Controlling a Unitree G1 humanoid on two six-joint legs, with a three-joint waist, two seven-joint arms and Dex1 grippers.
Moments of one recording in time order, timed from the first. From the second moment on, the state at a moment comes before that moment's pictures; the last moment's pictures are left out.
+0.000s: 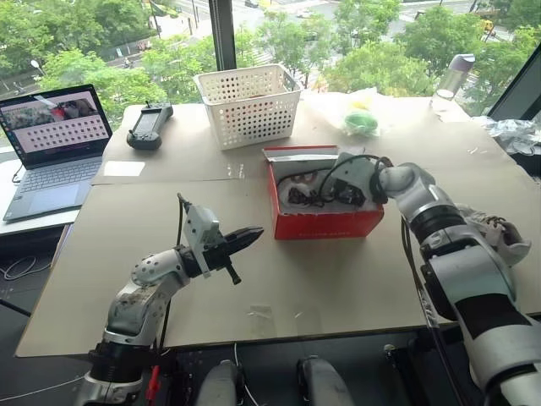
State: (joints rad) left arm -0.25 0.42 -0.02 -0.23 -0.48 0.36 -0.81; right arm -1.20 -0.49 0.31 1.19 -0.36 -0.17 0.71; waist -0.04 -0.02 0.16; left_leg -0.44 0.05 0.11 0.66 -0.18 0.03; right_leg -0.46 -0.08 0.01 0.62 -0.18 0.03
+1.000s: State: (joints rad) left arm -0.25 0.43 -0.02 -0.23 -0.48 0.37 -0.80; right arm -1.17 -0.45 0.27 1.17 -0.34 -0.16 0.70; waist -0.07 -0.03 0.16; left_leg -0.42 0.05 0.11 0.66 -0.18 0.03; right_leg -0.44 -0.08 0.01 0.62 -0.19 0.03
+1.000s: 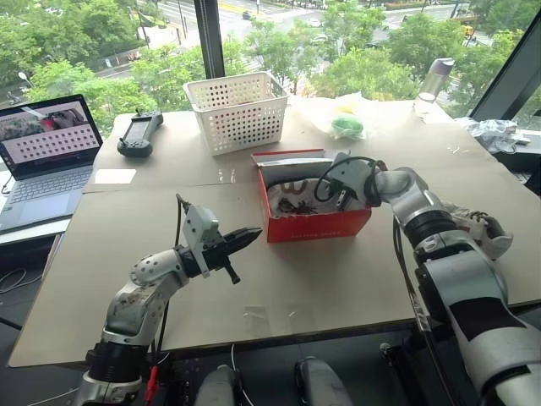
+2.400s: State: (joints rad) left arm -0.27 0.42 -0.02 -0.22 -0.47 0.37 -0.81; right arm -0.92 -0.82 -0.06 0.33 -0.08 0.67 0.91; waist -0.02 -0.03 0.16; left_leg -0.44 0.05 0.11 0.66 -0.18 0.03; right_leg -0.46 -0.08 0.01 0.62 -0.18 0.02
